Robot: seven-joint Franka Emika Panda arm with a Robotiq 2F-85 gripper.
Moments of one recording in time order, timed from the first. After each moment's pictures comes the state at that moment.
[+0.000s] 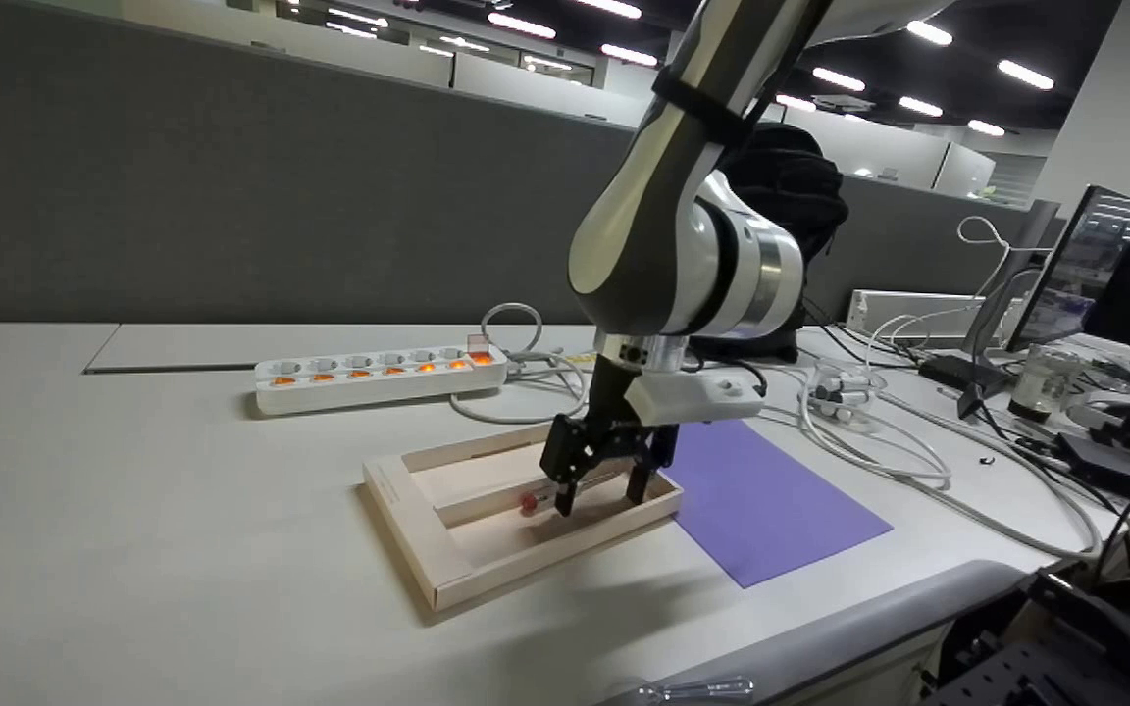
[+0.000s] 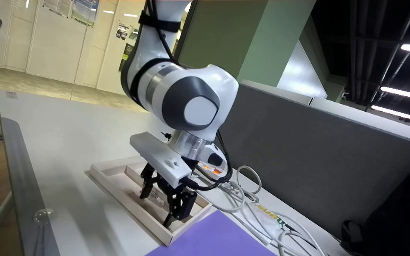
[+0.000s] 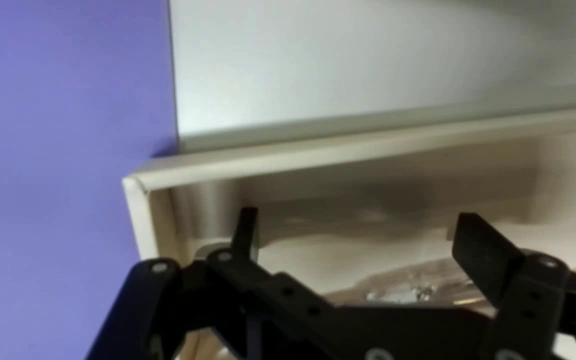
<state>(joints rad) -0.06 0.47 0.14 -2.47 0.09 2.90 -0.09</state>
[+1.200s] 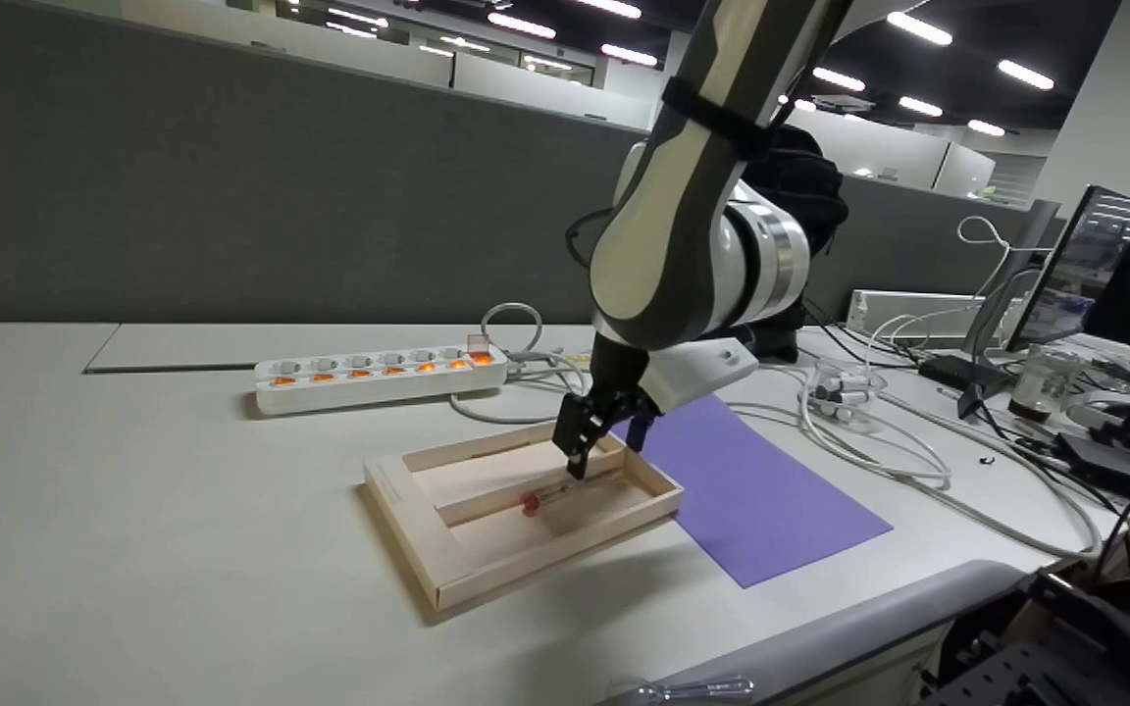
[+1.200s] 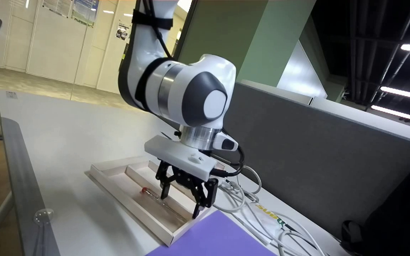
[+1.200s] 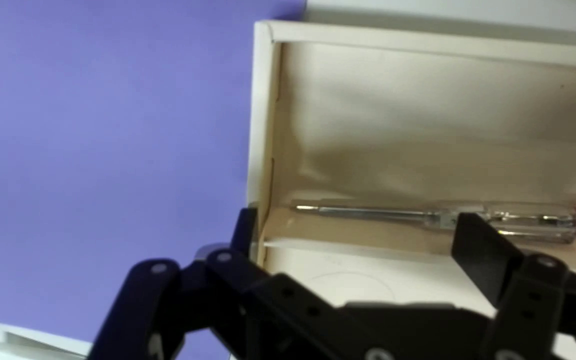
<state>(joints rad) 0.16 0.45 -0.11 -2.46 -0.13 3.02 -0.07</state>
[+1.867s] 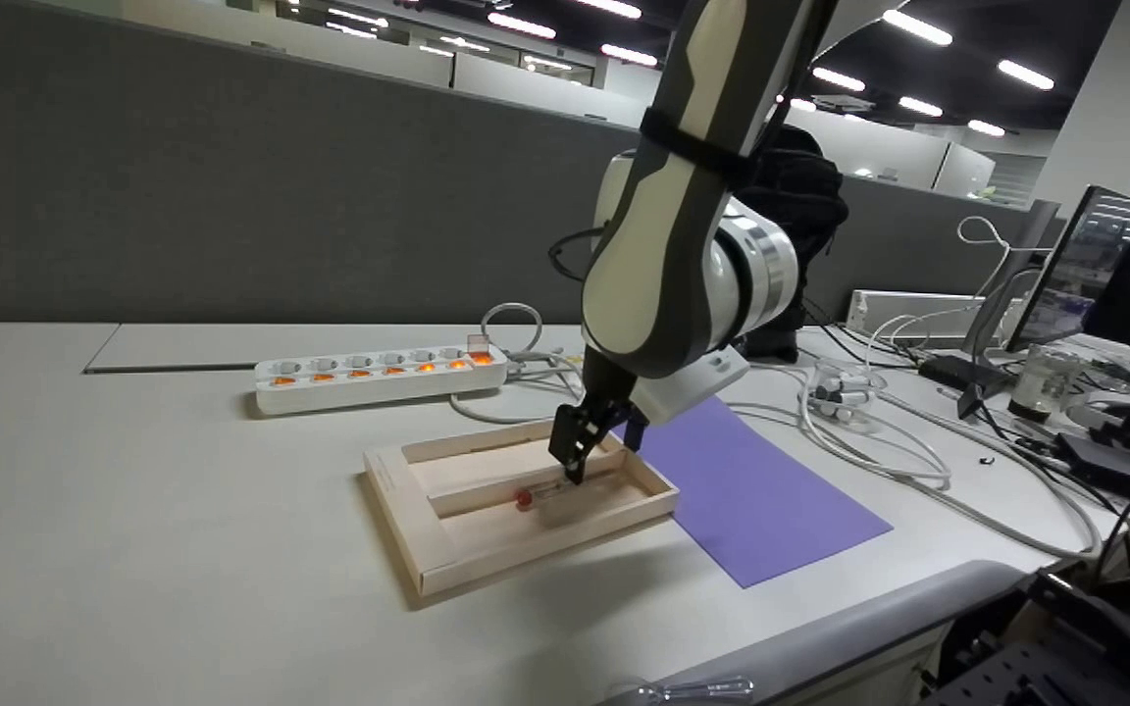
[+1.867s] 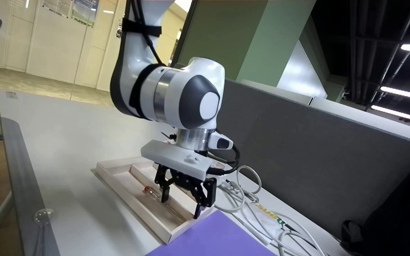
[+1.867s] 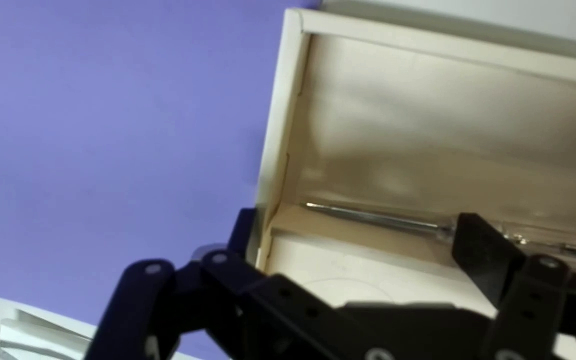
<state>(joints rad) 0.35 0.50 -0.27 -2.45 -0.16 3.06 -0.01</state>
